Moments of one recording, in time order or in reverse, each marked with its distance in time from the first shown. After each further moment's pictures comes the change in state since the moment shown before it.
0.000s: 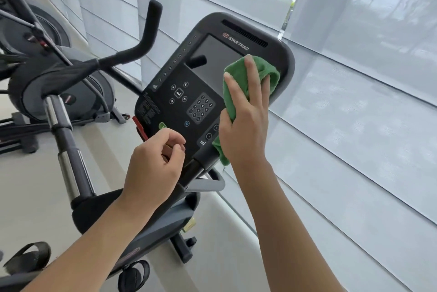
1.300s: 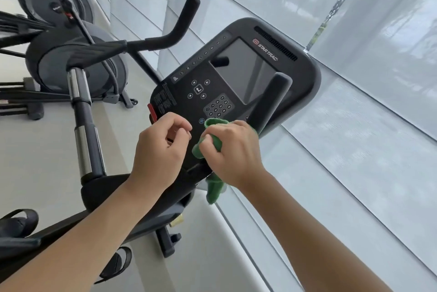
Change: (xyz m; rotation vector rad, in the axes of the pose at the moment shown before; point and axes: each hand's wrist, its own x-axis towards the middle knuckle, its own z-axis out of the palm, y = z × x) left_hand 0.005 -0.010 -0.009 -0.185 0.152 -0.103; right_hand -0.026 -0.020 0.014 -0.056 -0.488 -0.233
